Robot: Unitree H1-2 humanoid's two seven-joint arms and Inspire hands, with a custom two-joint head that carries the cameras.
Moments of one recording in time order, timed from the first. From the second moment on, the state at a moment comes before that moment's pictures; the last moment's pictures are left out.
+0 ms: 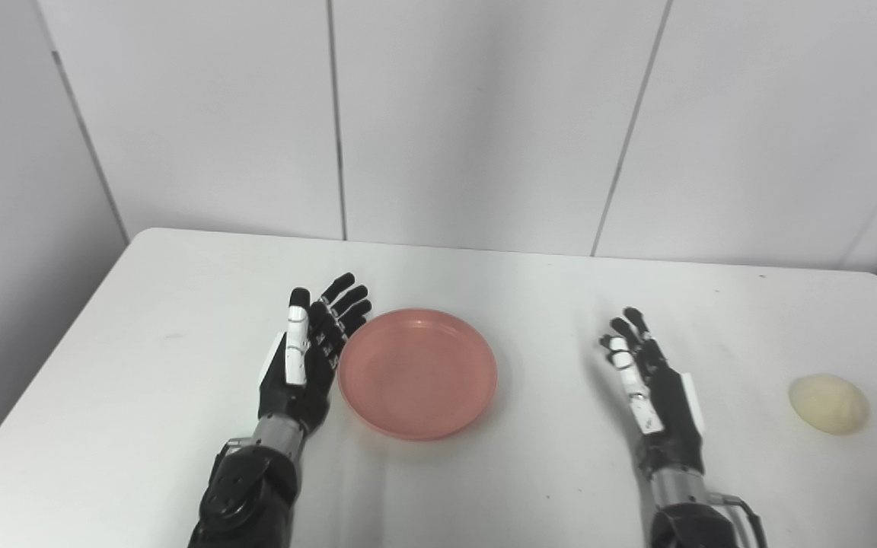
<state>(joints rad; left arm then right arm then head) -0.34 -0.02 0.06 0.31 -0.30 -0.03 -0.17 -0.24 -0.03 -0.06 0.13 0.02 -0.06 -0.03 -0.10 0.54</state>
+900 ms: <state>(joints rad) -0.34 -0.07 -0.09 0.33 -0.20 -0.05 -0.22 -0.26 -0.16 -0.07 0.14 -0.21 -0.14 -0.12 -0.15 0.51</state>
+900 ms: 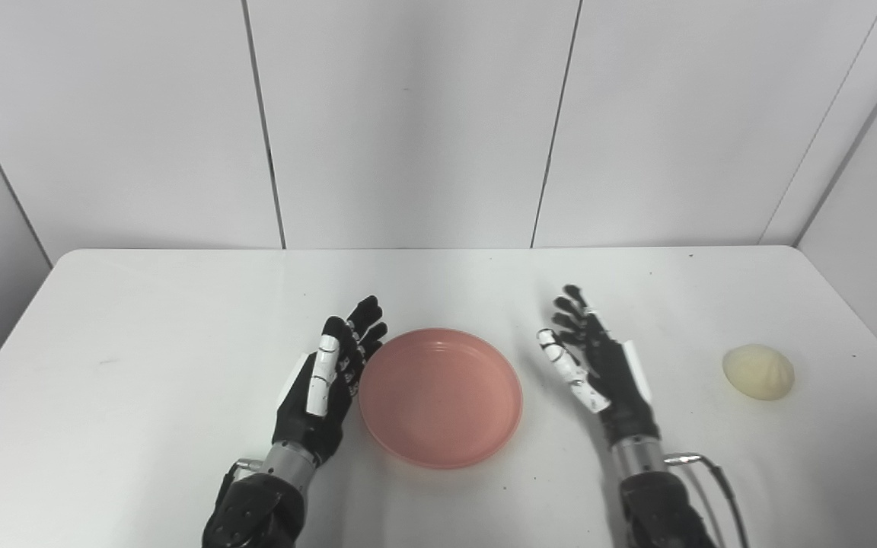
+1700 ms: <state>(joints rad) -0.36 -0.06 -0.07 0.36 -0.21 -0.06 -0.26 -0.35 -0.39 -0.15 -0.02 -0.63 0.27 -0.19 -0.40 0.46</state>
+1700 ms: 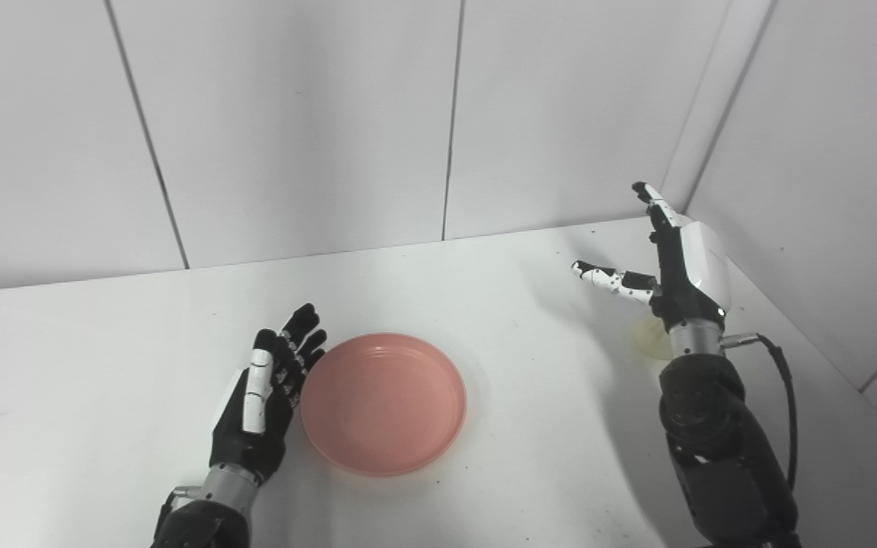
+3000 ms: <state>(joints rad) -0.38 0.00 -0.04 0.37 -0.24 -0.05 -0.34 -0.42 -0.35 -0.32 0.10 -1.01 0.47 0.31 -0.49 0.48</state>
